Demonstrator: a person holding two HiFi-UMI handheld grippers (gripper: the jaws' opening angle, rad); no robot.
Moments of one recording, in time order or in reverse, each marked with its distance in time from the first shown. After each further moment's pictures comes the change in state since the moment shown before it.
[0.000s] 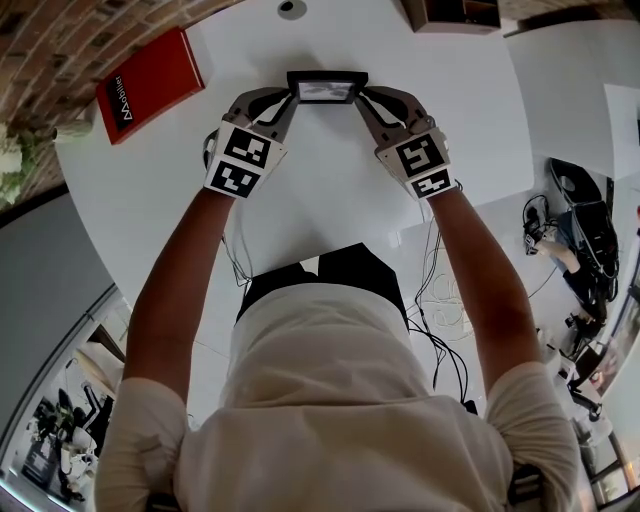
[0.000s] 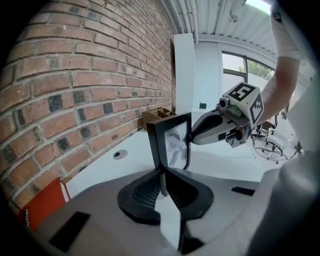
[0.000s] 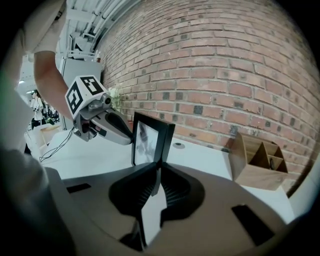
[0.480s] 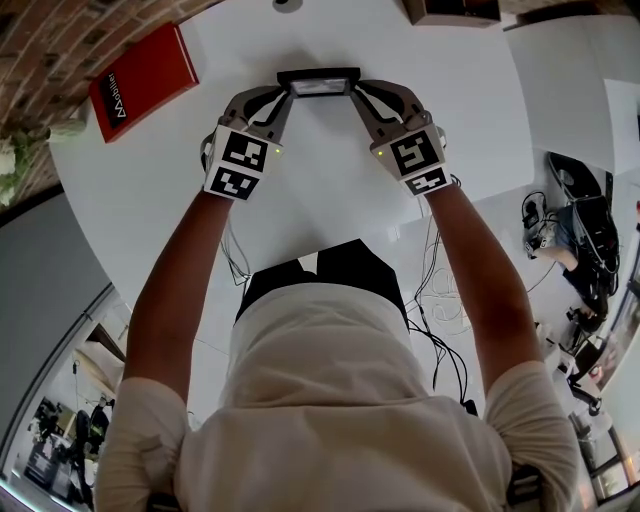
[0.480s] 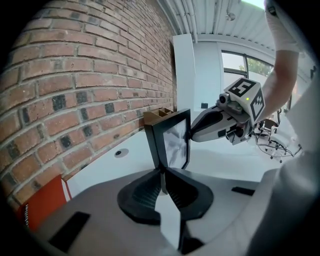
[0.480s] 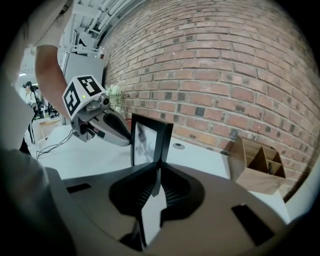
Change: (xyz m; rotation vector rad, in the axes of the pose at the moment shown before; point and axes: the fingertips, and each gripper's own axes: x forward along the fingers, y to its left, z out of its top) left arm 0.001 -0.002 -0.010 0.008 -0.021 0.037; right arm 0.003 0.003 0.000 -0.050 -0.002 -0.017
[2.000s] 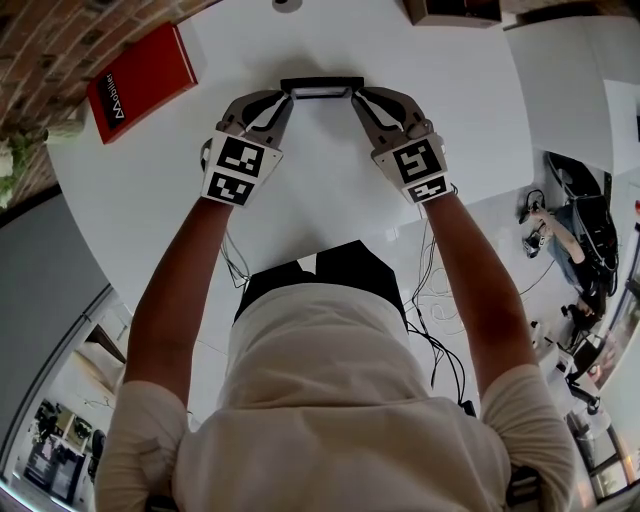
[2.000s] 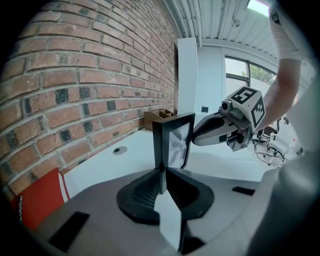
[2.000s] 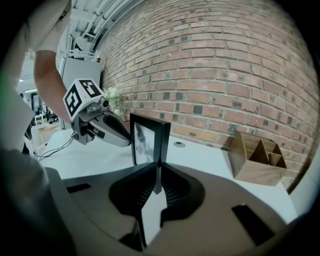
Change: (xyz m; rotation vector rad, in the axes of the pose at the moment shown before) left arm -0.004 -0.003 -0.004 -0.054 -0.015 -0.026; right arm -0.004 0.006 -0.007 0.051 -0.015 -0.003
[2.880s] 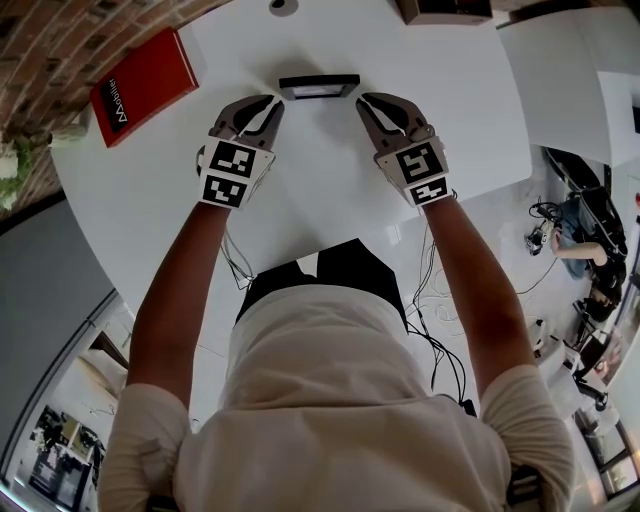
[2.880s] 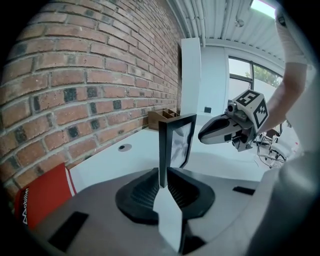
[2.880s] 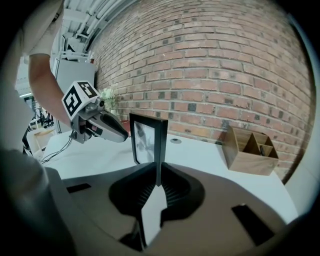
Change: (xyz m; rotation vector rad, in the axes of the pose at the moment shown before) left arm -0.014 0.005 -0.006 -0.027 0.005 0.027; right arm -0.017 0.000 -0.009 0.054 0.020 -0.046
